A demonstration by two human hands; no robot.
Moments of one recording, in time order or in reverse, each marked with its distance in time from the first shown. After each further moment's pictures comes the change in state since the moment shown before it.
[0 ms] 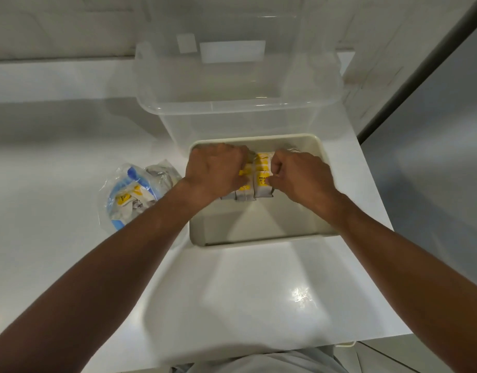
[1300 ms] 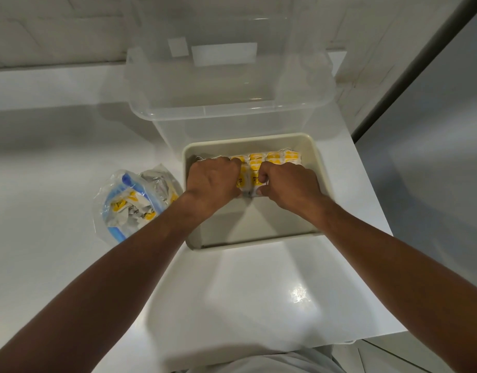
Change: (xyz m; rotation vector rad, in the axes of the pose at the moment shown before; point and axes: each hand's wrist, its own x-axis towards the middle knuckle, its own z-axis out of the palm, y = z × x) left_hand -0.006 0.015 0.006 0.110 -0.104 -0.049; right_hand 0.000 -0.009 0.015 -0.035 -0.143 0.006
